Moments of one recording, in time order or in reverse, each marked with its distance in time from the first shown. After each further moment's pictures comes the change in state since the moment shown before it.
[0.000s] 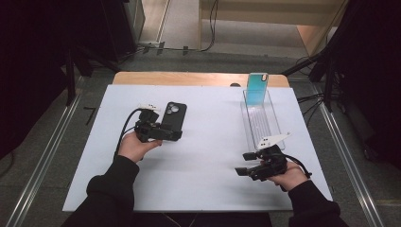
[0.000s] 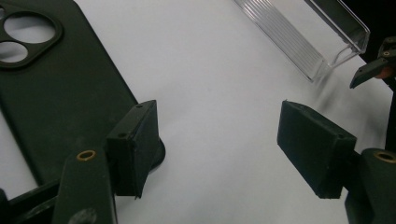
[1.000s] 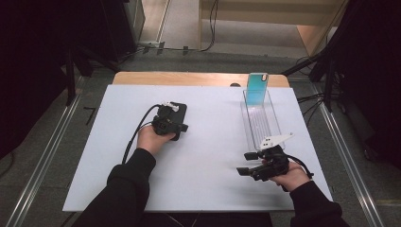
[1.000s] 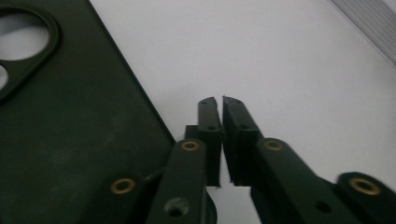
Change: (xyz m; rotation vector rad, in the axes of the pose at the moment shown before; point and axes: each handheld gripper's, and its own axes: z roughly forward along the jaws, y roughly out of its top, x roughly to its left) left arm 0.017 0.013 0.062 0.124 0.125 0.049; right arm -0.002 -0.003 -0.004 -0.017 0.004 -0.007
